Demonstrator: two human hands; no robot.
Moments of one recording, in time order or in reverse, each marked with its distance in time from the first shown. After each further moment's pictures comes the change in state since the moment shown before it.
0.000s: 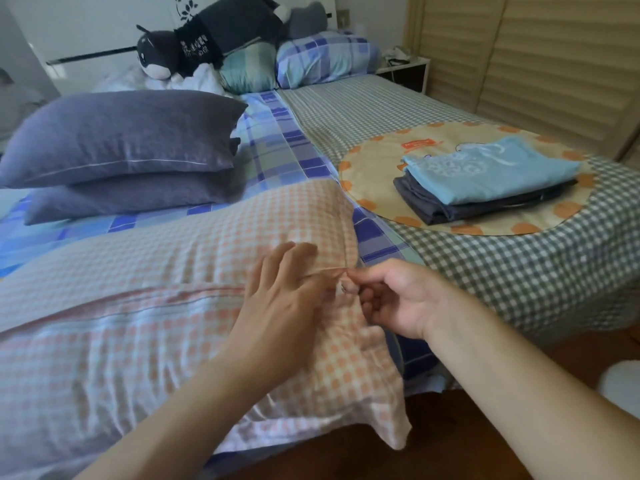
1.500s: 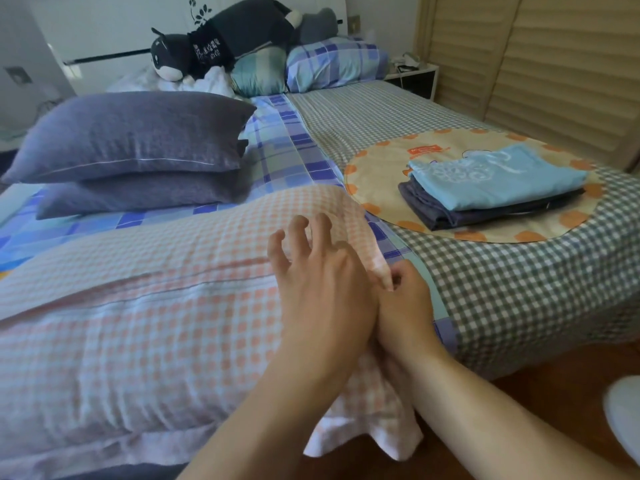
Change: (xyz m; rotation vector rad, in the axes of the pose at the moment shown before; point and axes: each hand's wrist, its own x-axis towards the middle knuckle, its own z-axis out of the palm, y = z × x) left_hand 0.038 0.075 -0.024 0.181 0.119 -0.355; right_hand -0.015 0.040 0.016 -0.288 0.570 -0.669
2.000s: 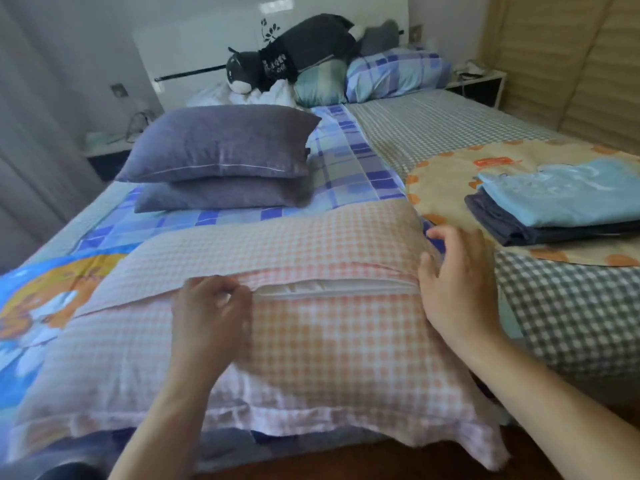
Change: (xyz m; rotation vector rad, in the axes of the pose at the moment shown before) left_hand -0.047 -0.196 -0.027 -0.597 0.137 -0.612; right_hand 0.012 -0.023 0.024 -0.676 0.083 -0.666
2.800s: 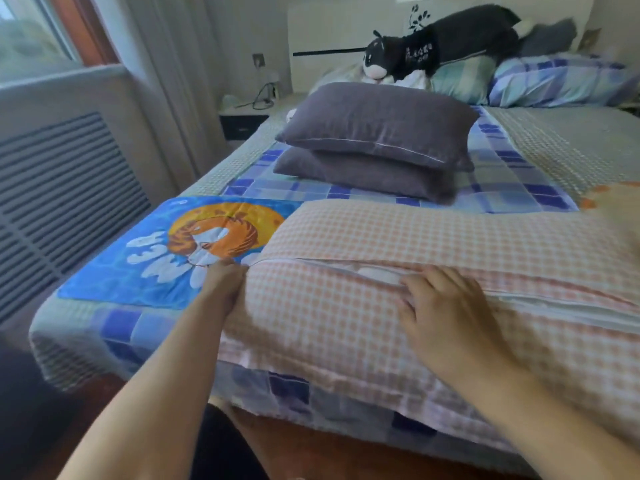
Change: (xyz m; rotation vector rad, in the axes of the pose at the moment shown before) left_hand 0.146 -0.296 -0.128 -0.244 0.043 -0.614; right_hand -0.098 -0.204 0.114 -0.236 -0.393 -0.598
